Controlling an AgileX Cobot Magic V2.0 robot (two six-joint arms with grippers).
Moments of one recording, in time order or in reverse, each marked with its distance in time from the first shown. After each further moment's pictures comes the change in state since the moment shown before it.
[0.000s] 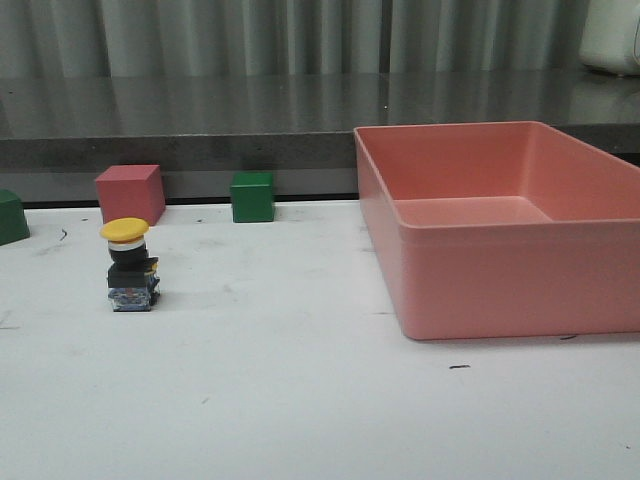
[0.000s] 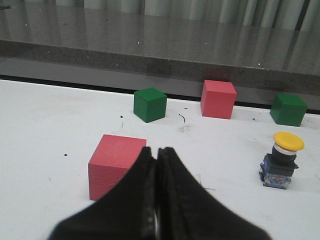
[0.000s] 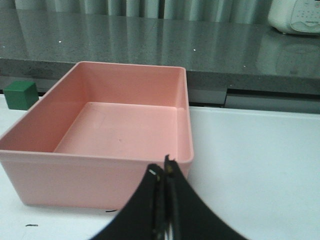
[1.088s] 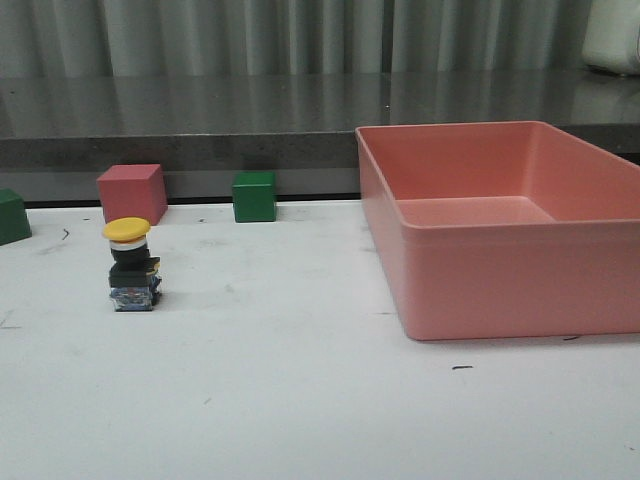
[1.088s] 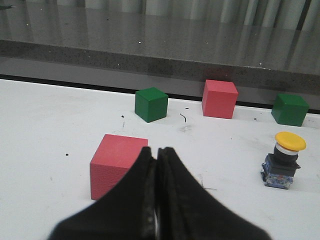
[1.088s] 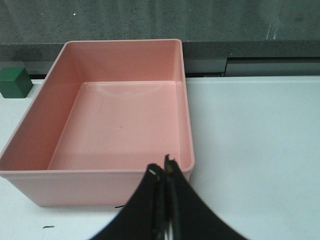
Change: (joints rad) left arm 0.000 0.000 0.000 0.002 0.000 0.000; right arm 0.070 0.381 -0.377 -0.187 0.233 0.251
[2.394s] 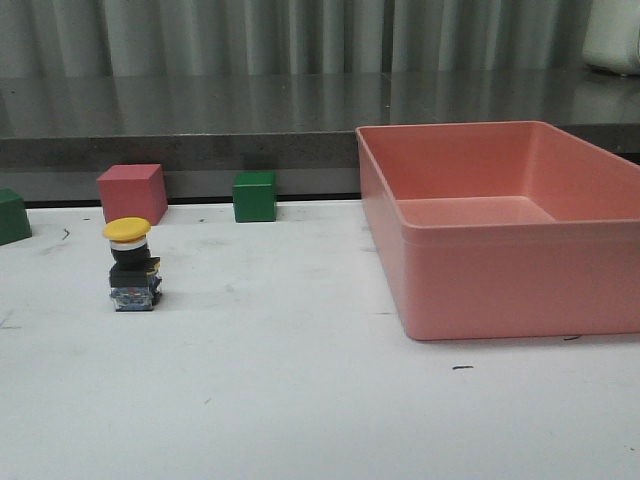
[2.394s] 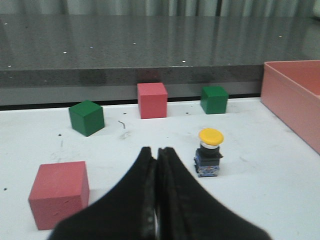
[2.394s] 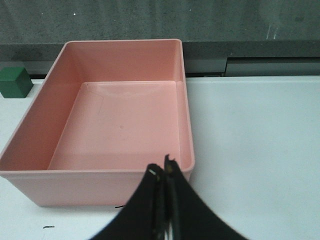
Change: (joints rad) left arm -0.240 0.036 -0.180 0.052 0.171 0.000; right arm 0.000 0.000 0.000 0.000 0.002 0.000
